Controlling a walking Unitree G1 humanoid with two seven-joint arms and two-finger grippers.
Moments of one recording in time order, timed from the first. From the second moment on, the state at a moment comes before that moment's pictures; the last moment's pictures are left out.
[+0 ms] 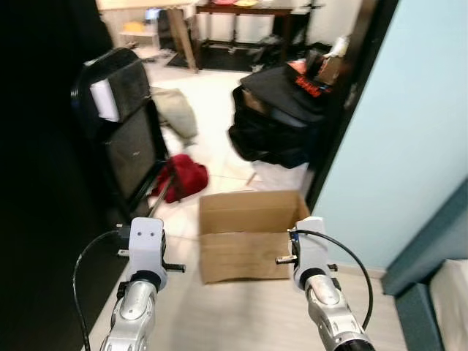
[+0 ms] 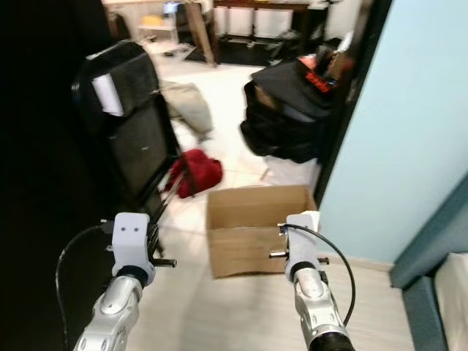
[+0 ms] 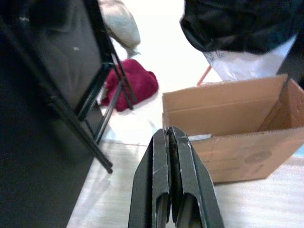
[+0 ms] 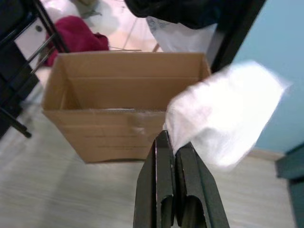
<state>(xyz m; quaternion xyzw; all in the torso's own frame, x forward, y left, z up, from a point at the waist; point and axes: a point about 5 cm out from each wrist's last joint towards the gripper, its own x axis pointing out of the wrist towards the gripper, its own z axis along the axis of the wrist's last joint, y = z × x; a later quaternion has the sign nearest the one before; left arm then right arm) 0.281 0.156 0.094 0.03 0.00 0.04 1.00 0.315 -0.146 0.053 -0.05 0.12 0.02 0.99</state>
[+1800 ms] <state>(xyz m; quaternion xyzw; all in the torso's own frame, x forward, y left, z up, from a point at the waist) 0.282 0.152 0.096 0.02 0.00 0.03 1.00 0.322 -0.149 0.063 -0.06 0.10 0.04 0.99</state>
